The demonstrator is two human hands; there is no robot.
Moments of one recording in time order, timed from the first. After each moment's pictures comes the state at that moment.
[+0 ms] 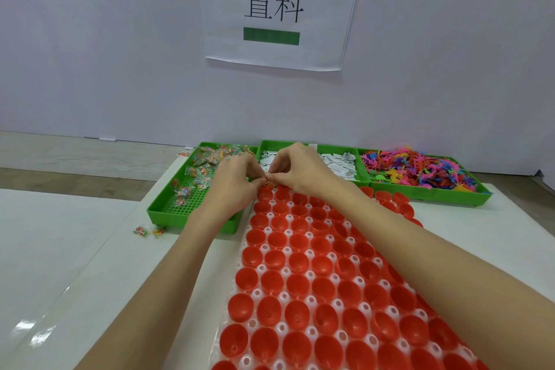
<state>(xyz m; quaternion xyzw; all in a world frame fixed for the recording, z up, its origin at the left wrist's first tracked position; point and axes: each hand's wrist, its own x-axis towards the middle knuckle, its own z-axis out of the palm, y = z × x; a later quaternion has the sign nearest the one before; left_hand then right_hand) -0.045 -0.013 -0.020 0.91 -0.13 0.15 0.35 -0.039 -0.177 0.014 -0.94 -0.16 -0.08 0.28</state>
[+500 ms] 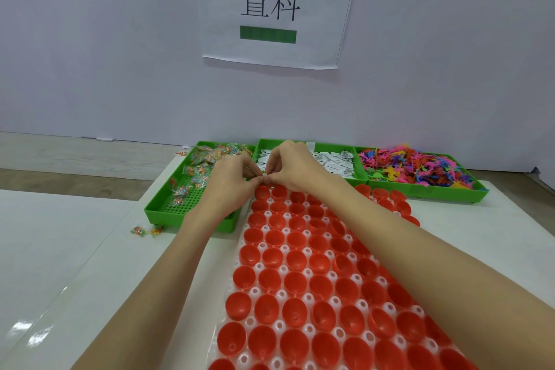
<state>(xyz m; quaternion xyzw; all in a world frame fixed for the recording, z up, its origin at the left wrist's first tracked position) -0.044 -0.012 -0.021 0.91 -0.12 0.15 0.36 -0.038 -0.166 0.022 -0.96 -0.14 -0.06 0.23</state>
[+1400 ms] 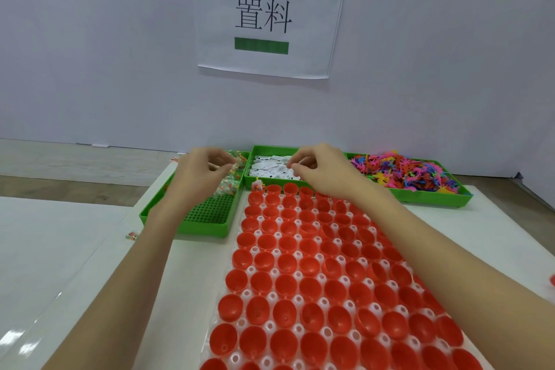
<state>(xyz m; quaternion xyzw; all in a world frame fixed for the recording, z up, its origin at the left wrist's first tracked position) -0.039 0.027 -0.001 0.89 -0.10 0.17 0.40 -0.073 -0.226 0.041 -0.94 -0.12 -0.07 0.31</state>
